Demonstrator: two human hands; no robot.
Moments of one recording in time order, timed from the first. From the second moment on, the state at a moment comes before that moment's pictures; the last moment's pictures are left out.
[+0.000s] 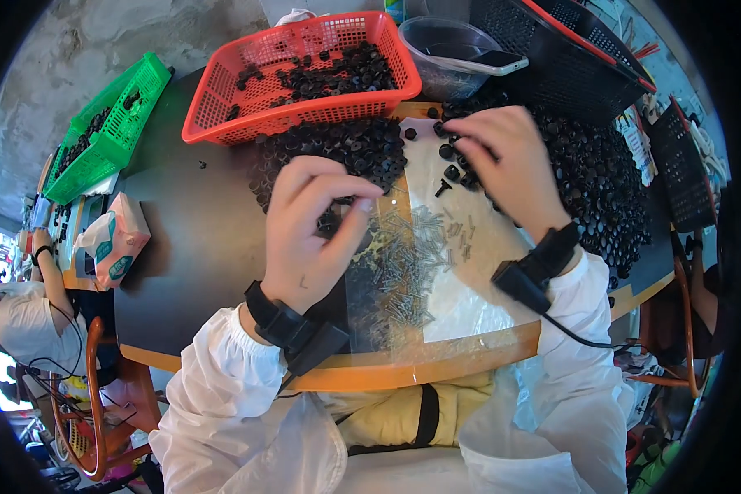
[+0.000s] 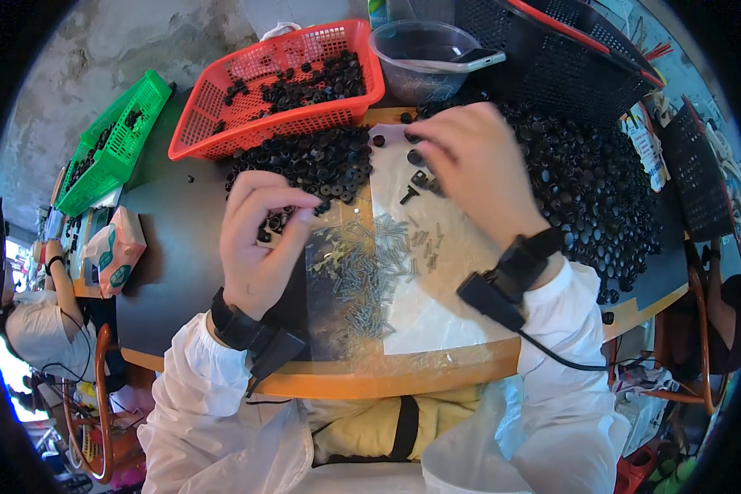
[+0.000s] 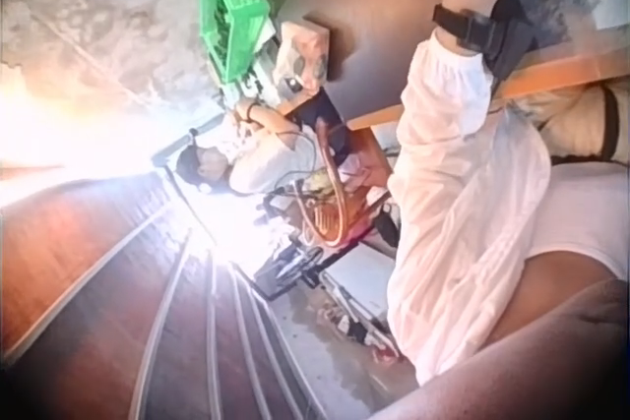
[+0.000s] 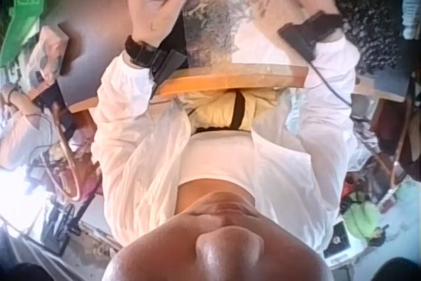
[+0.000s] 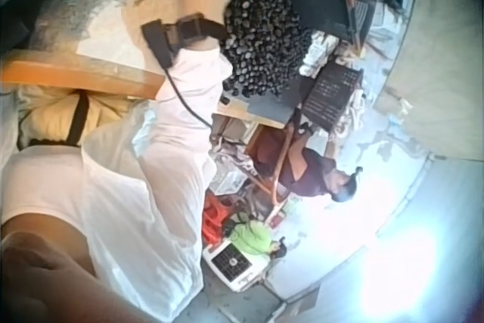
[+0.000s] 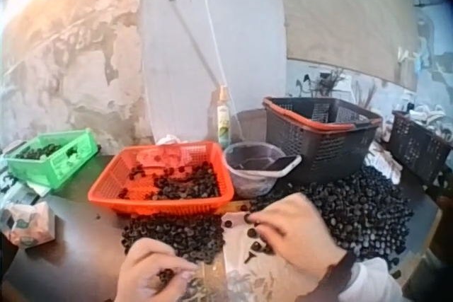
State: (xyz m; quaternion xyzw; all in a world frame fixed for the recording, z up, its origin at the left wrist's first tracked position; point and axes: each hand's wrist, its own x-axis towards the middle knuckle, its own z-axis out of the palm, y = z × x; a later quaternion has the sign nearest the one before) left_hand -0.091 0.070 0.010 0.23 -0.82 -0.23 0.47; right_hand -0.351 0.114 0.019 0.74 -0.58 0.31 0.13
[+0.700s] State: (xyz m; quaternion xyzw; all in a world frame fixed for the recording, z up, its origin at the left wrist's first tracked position) left_hand -0.086 0.057 0.006 0.07 -0.93 -0.29 0.22; right_hand -0.312 0.096 -0.013 0.78 -0.53 0.30 0.11
